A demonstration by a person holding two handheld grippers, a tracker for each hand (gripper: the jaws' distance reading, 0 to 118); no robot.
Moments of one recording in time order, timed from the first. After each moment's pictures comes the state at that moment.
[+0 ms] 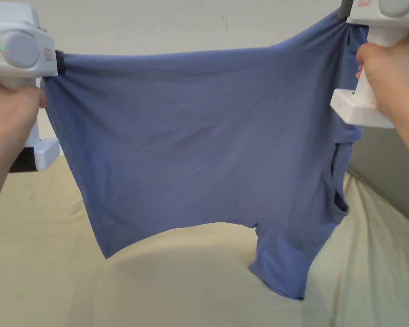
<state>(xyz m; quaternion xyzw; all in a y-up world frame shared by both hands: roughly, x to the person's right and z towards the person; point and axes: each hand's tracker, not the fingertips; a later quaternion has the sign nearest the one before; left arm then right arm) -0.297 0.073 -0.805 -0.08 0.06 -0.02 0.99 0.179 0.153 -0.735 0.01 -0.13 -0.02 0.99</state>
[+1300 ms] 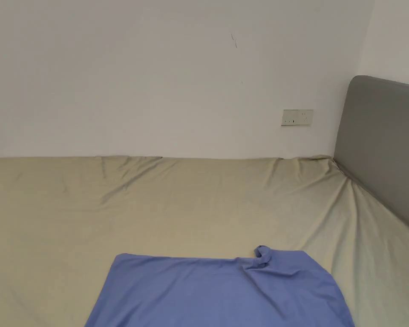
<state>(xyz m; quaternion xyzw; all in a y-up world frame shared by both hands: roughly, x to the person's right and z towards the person) -0.359 -0.296 -0.366 -0.39 -0.01 0.00 0.92 0.220 -0.259 -0.272 -0.40 -0.05 -0.06 0.91</state>
